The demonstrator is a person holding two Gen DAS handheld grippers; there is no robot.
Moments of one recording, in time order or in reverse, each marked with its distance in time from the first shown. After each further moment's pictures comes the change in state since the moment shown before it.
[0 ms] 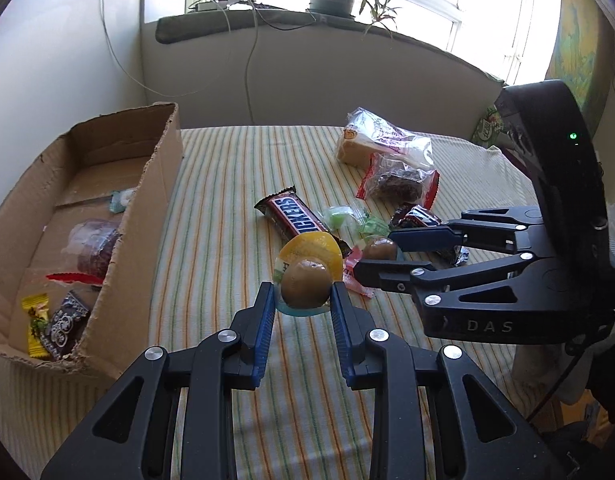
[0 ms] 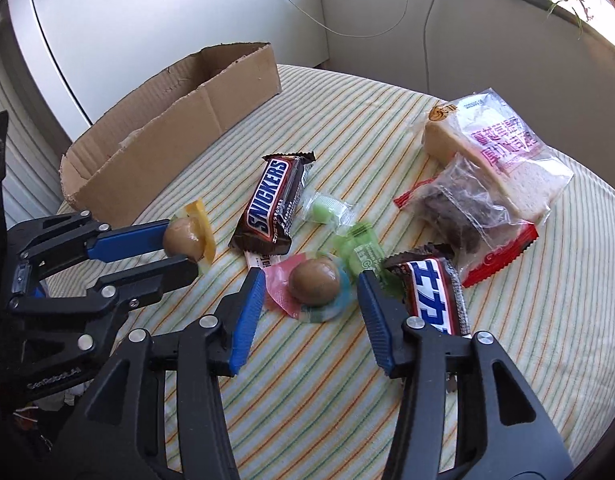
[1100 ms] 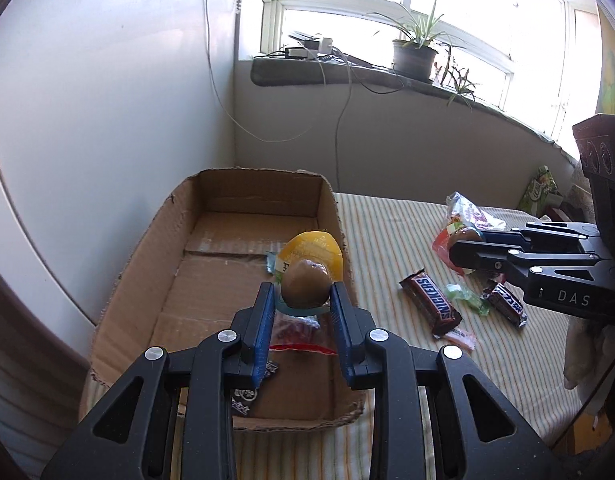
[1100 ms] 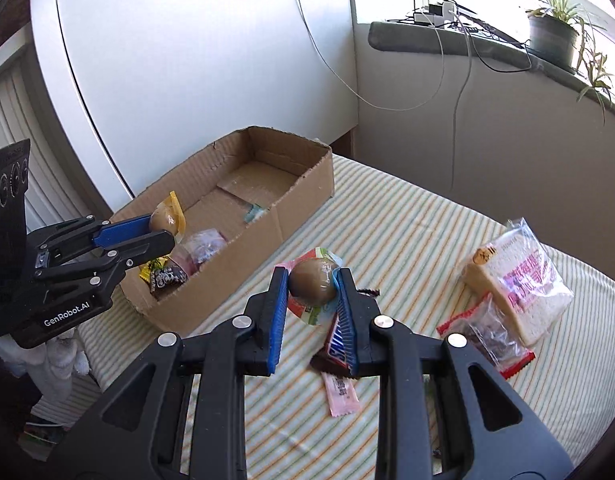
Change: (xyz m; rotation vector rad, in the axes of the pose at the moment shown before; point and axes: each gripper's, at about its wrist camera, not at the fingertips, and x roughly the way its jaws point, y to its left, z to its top) left arm -0.060 0.107 0.027 -0.111 -0.146 0.173; right arm -0.035 0.060 0.073 -0.078 -0.171 0.025
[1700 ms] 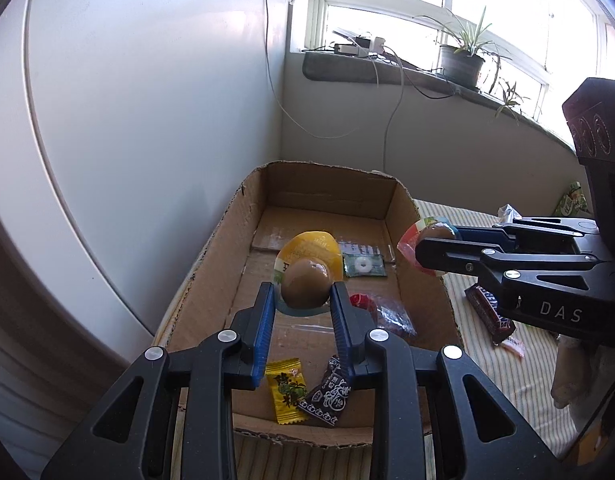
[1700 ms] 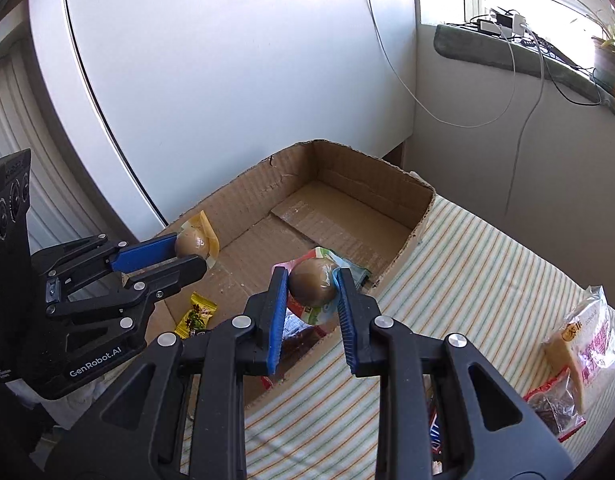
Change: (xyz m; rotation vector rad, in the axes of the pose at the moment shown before) left arm 0.009 0.049 0.001 -0.065 0.017 0.089; right arm 0.068 0.070 0.048 -0.067 0.029 0.085
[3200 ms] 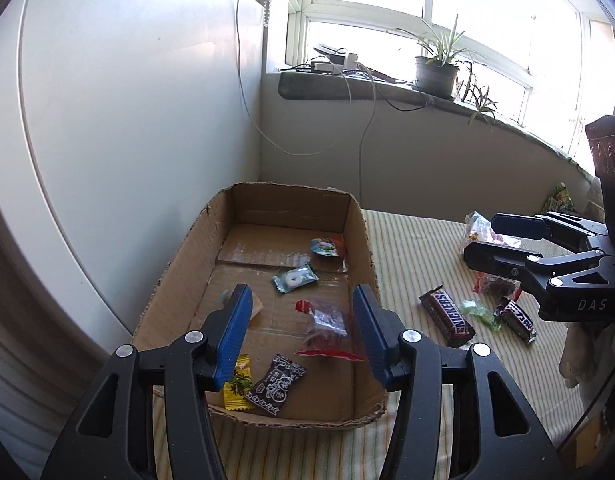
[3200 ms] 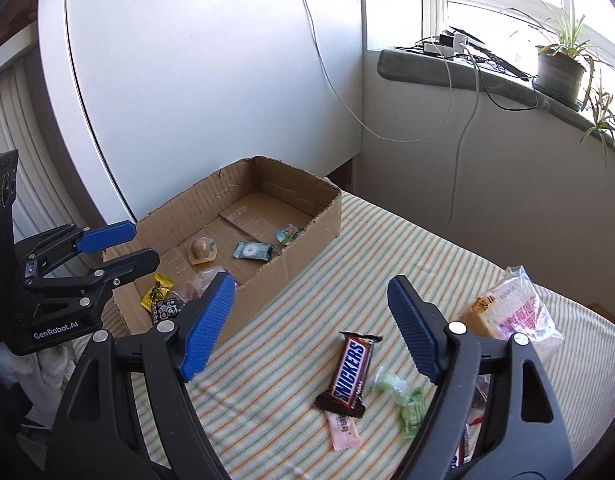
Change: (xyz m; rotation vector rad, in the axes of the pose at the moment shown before) left arm -0.028 -0.043 -0.003 0.033 -0.059 -0.036; right arm -0.076 -0.051 -0.032 0.022 -0.089 -0.130
